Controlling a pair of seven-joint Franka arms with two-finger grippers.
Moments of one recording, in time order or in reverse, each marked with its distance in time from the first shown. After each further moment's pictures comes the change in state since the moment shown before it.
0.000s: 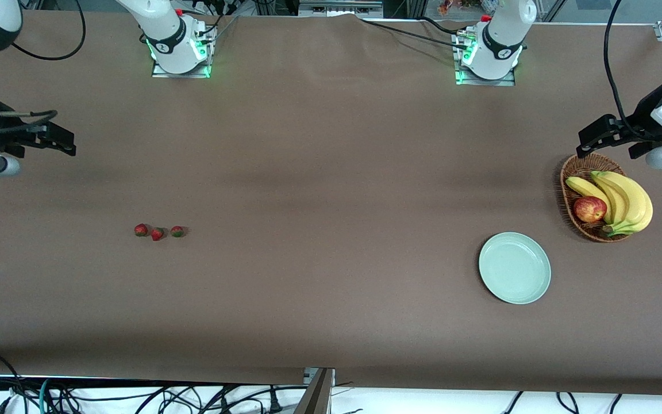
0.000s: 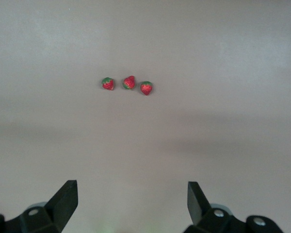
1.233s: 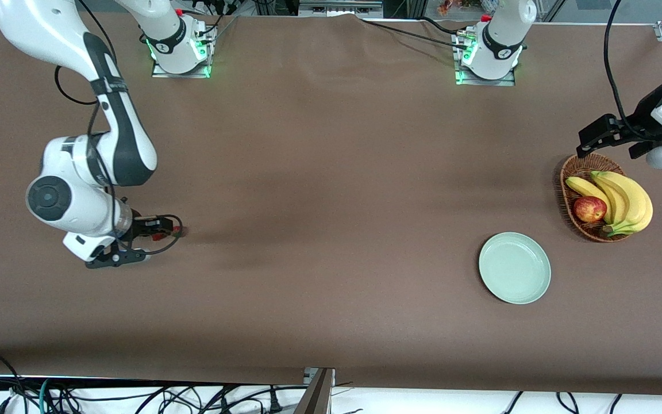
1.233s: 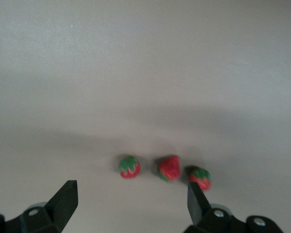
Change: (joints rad) left arm 0.000 0.000 -0.001 0.002 0.000 0.000 0.000; right arm 0.096 0.411 0.002 -0.147 0.035 0.619 0.017
